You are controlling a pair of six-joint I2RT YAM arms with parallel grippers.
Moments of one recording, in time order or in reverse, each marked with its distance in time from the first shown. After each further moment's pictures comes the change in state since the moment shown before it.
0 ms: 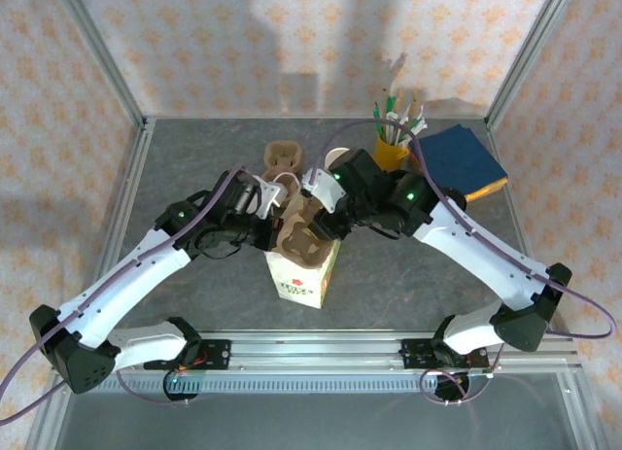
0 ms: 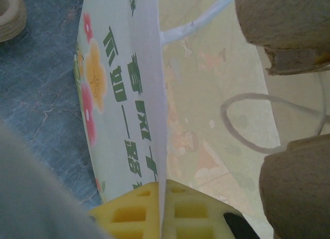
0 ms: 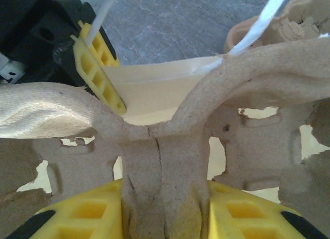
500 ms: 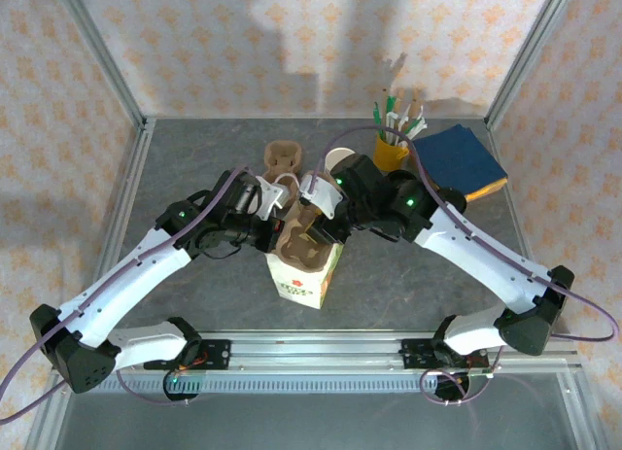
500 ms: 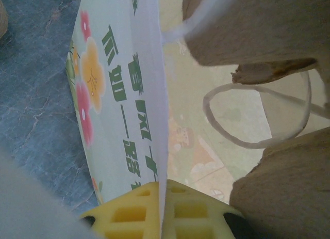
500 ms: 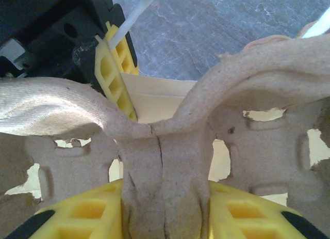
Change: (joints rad) left arm 0.000 0.005 0.004 -0.001 0.035 0.045; right arm -0.002 -0.034 -0.090 0.090 -0.048 -0.086
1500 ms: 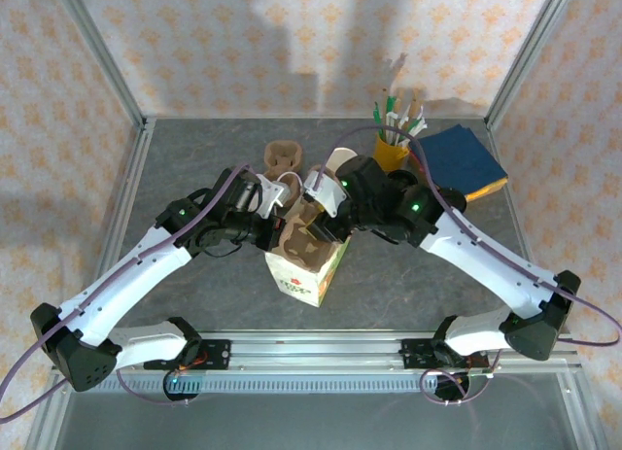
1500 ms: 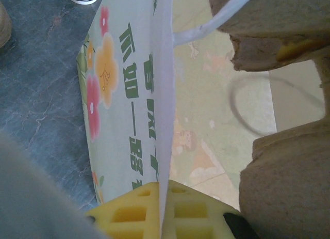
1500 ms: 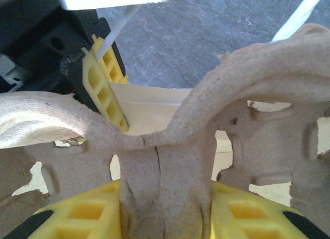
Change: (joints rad) left arm 0.000 0.008 0.017 -0.003 -0.008 0.007; right arm 0.000 -0.040 -0.050 0.073 0.037 0.060
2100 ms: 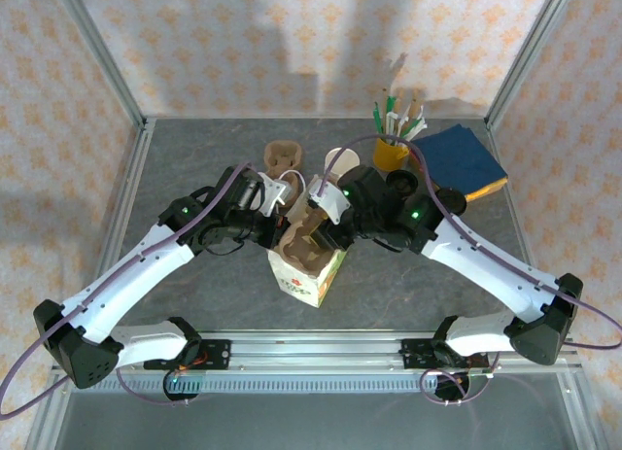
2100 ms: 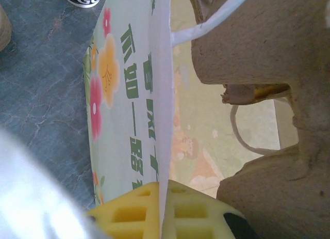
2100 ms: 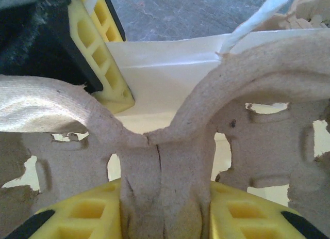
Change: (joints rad) left arm 0.000 0.018 0.011 0.009 -0.004 -0.012; right arm 0.000 -0.039 -0.091 0.015 0.001 0.077
